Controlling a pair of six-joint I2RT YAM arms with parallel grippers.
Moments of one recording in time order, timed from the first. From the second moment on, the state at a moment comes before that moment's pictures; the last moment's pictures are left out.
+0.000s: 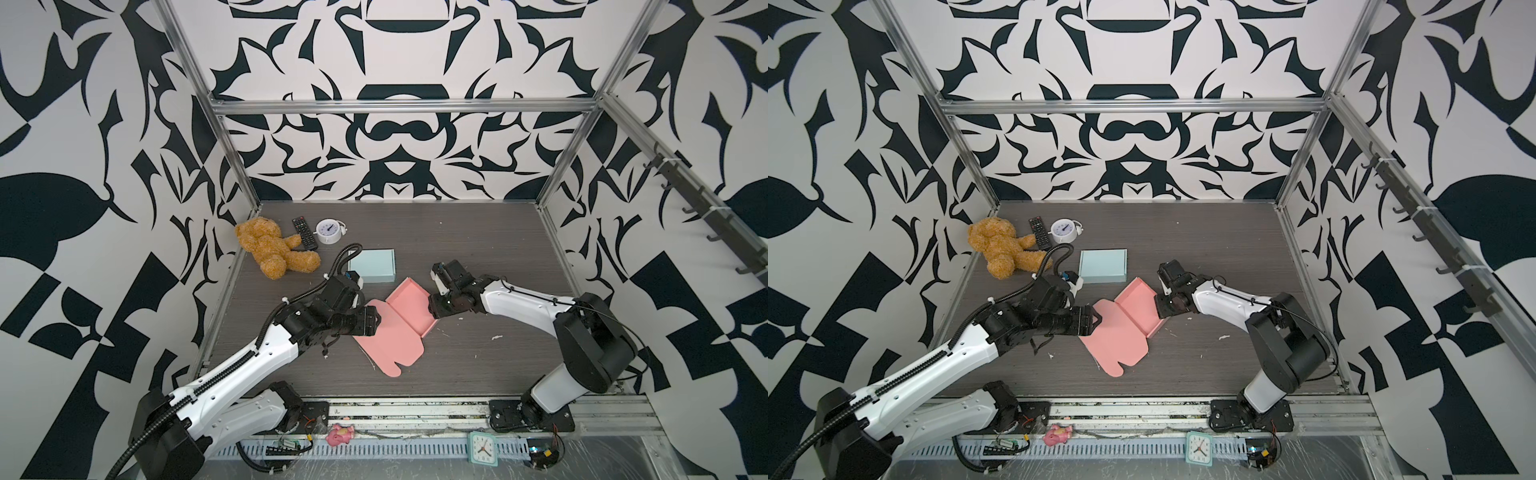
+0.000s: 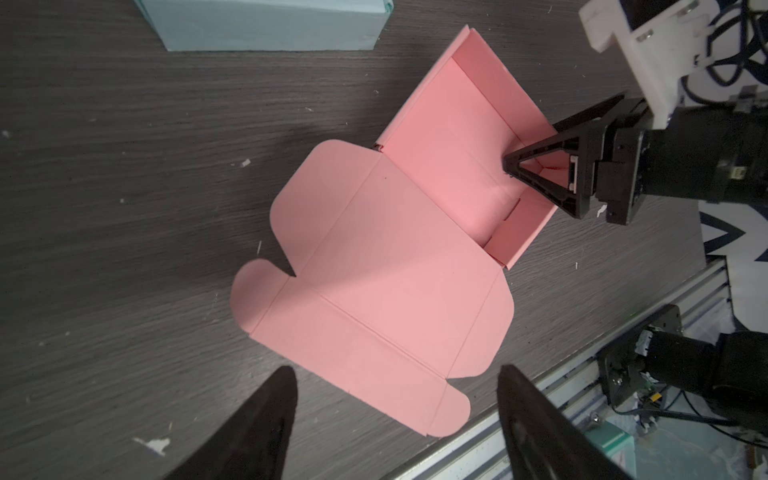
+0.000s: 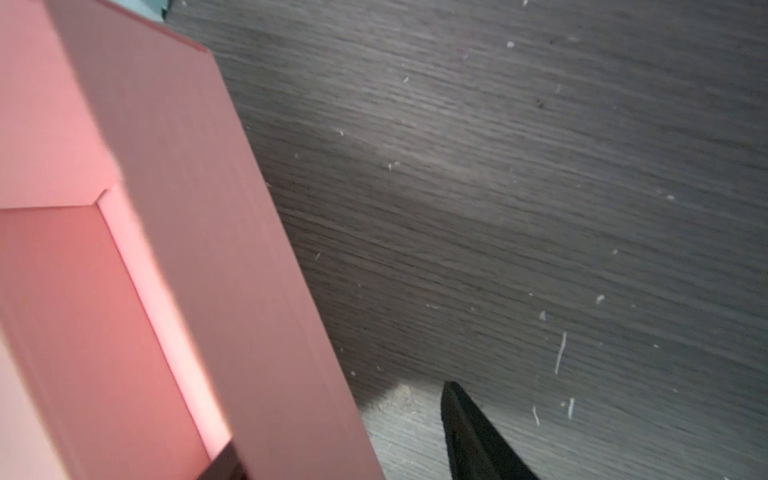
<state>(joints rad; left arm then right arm) -0.76 0.99 0.78 -0.71 0.09 -0.64 0.60 1.60 0.89 -0.44 -0.04 0.33</state>
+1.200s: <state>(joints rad) -0.74 1.03 0.52 -0.36 0.21 -1.00 0.60 1.60 0.82 -0.36 -0.06 0.34</state>
